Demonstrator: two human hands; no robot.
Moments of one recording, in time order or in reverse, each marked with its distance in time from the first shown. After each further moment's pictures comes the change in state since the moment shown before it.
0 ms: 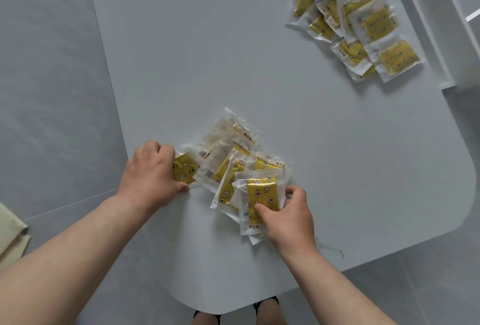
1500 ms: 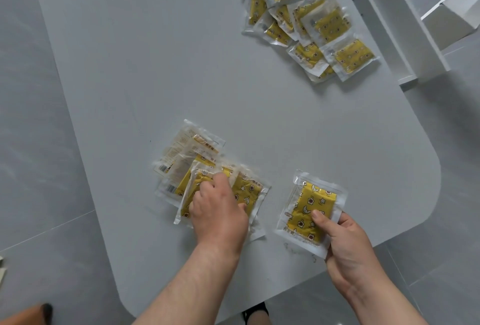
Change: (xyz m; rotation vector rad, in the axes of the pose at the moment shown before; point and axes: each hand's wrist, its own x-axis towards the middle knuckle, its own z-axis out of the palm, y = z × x) left_hand -0.054 0.178 0.030 -0.276 0.008 -0.145; right_hand 0.017 0.053 -0.115 0.903 -0.060 0.203
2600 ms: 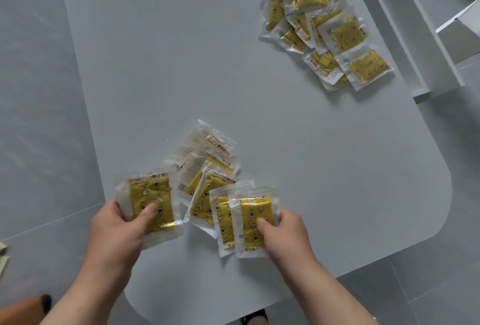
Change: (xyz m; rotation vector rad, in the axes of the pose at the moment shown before) left_hand 0.000 -0.127 -0.065 -0.978 0.122 -0.327; right_hand 0.006 0.042 0.076 -0.950 -0.034 -0.087
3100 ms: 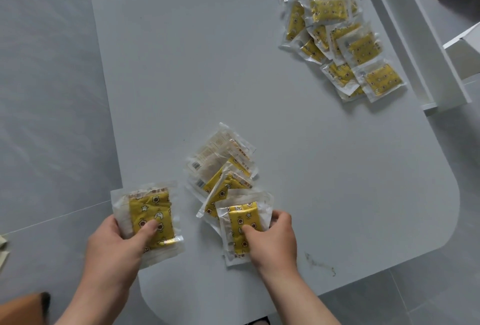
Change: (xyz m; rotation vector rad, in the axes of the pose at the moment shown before) left_hand 0.000 -0.019 -0.038 -0.115 -0.013 -0.051; right_hand -0.026 -0.028 0.047 0.074 0.127 0.026
